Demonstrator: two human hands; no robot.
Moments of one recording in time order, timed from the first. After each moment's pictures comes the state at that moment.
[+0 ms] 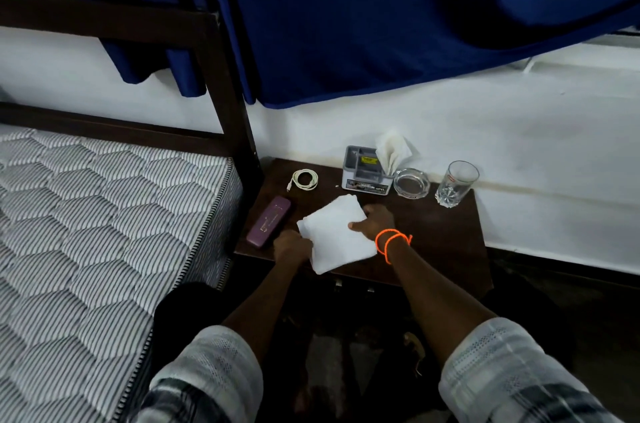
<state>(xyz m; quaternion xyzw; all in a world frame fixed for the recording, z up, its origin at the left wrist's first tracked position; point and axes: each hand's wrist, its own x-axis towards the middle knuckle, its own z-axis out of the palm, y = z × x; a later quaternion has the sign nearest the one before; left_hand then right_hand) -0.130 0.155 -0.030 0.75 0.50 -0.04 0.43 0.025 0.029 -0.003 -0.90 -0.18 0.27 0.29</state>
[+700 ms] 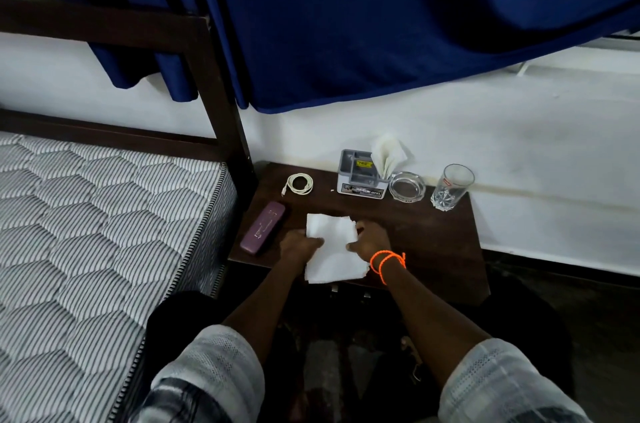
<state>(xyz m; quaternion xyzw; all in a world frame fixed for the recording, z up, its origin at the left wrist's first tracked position) -0.106 0.152 -0.036 0.69 0.48 0.00 0.54 0.011 0.018 -0.027 -0.91 -0.20 0.25 0.27</state>
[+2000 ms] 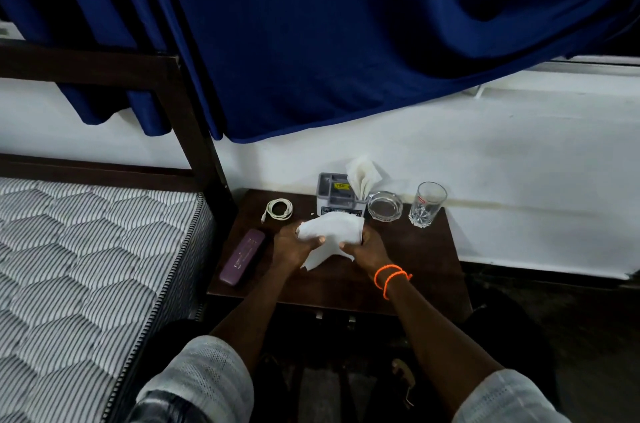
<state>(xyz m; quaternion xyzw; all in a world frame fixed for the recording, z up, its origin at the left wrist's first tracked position) -0.066 0.154 -0.005 0.76 0.37 0.11 0.52 0.031 -0.001 -0.004 -0.78 -0.13 0.24 0.56</state>
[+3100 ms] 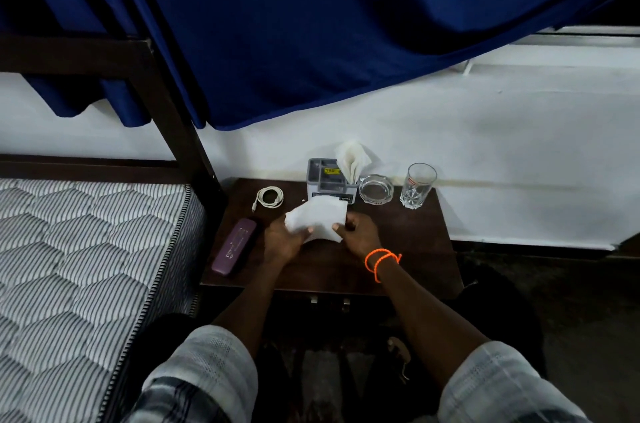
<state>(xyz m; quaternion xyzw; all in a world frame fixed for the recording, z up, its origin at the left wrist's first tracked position) -0.072 0.147 -0.018 0.76 0.40 0.14 0.50 0.034 -0.003 -0.008 -0.86 -0.20 0.17 0.44</state>
